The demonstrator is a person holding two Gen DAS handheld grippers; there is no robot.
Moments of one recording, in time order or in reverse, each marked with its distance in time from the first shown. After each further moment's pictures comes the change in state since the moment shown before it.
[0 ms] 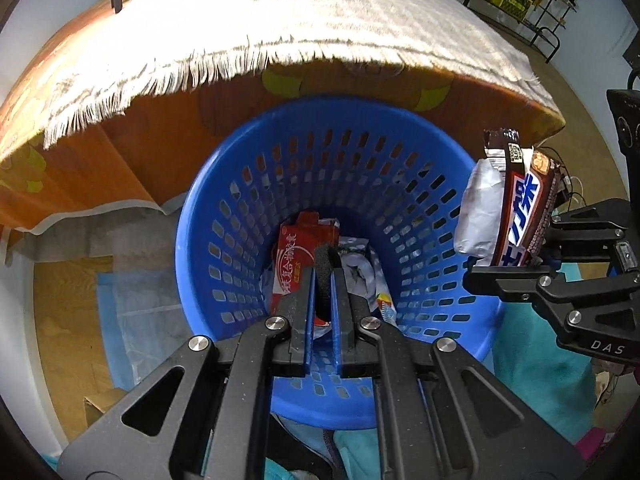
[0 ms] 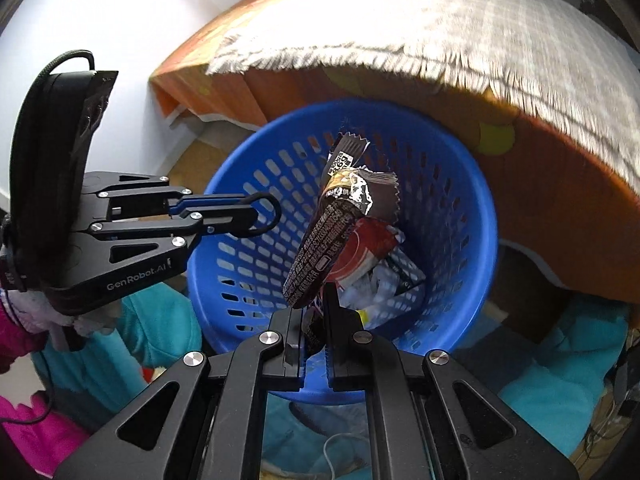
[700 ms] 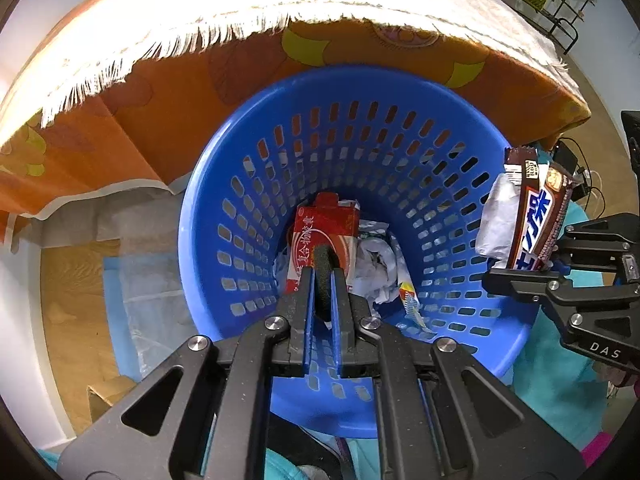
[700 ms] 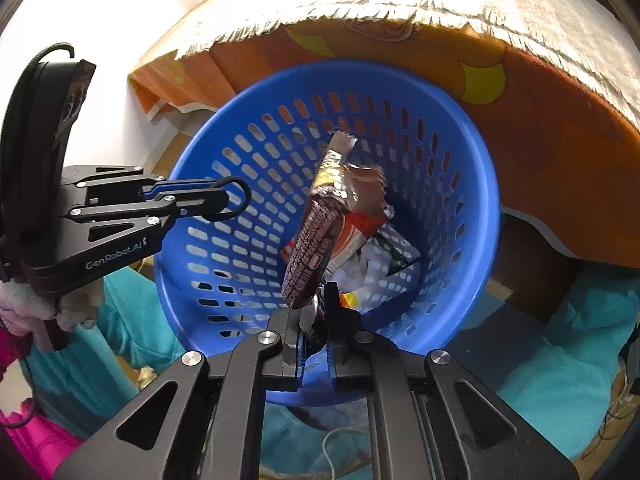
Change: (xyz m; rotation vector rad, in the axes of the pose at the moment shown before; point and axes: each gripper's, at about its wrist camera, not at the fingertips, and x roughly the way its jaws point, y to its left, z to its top) left arm 0.021 0.007 -0.001 -0.025 0.067 0.050; right arm 0.019 -0.014 -0.012 0.063 0.034 -0.020
